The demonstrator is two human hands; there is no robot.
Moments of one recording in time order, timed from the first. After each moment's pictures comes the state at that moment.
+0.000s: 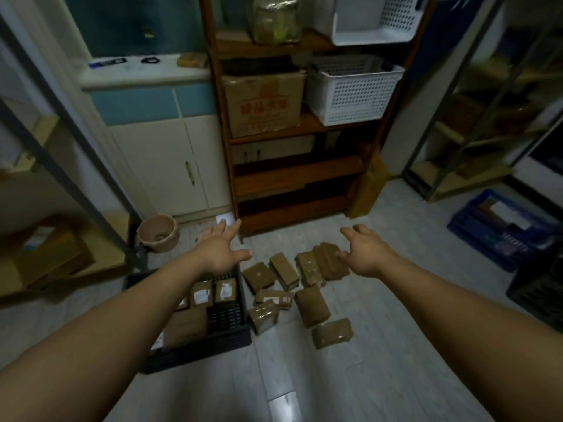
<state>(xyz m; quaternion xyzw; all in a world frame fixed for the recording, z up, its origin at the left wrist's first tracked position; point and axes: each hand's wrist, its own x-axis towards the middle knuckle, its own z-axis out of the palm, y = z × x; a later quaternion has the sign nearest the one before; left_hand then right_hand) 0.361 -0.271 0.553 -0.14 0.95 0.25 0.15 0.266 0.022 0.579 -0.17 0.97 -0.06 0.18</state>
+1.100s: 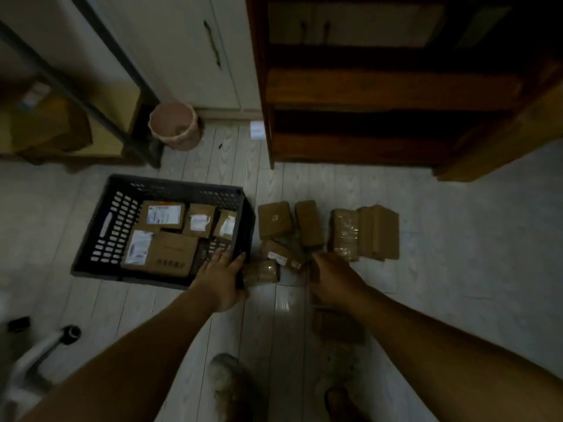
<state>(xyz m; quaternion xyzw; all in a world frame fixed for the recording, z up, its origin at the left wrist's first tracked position) 0.250 -0.222 0.246 -0.26 0.89 0.18 0.33 0.082 -0.037 0.252 -0.35 0.84 -0.07 0.40</state>
